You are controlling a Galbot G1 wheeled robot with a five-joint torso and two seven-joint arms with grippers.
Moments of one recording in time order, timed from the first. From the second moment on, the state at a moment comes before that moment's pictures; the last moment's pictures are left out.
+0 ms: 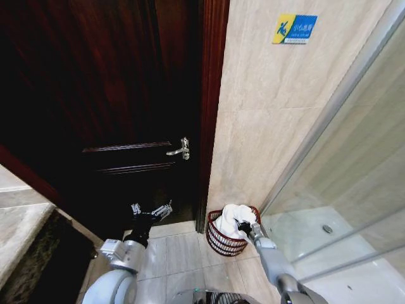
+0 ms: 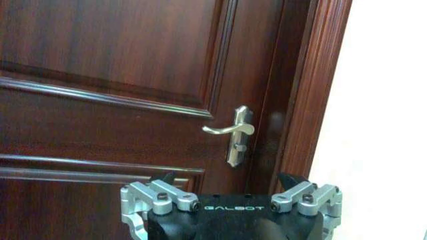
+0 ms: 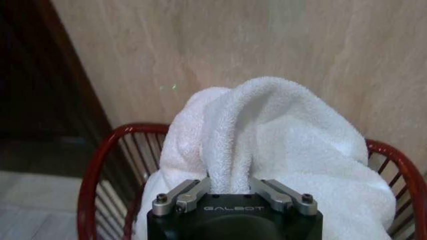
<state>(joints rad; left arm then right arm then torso) 1.82 -1.61 -0.60 -2.46 -0.19 0.17 0.17 -0.75 1.41 0.66 0.46 -0.18 0.23 -0.49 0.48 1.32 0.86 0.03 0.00</state>
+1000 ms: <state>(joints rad) 1.82 -1.61 -0.60 -2.46 -0.19 0.17 0.17 -0.72 1.40 0.65 0.30 -0.50 0.24 -0.48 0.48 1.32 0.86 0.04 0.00</state>
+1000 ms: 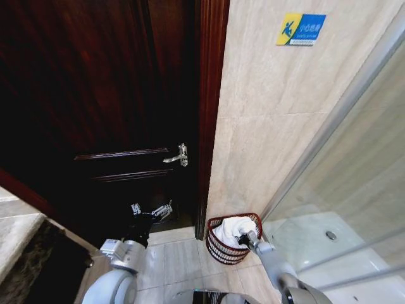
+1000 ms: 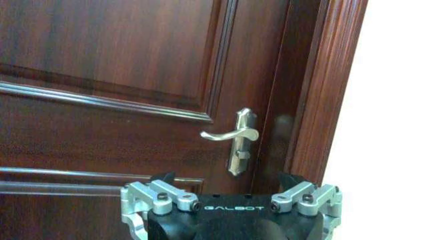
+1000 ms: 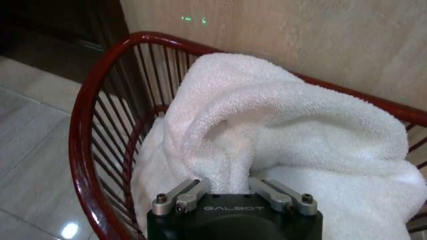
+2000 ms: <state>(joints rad) 1.82 -1.61 -0.60 -2.46 -0.19 0.17 0.17 -1.22 1.36 0.64 1.01 -0.02 0.31 -0.56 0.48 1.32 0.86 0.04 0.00</state>
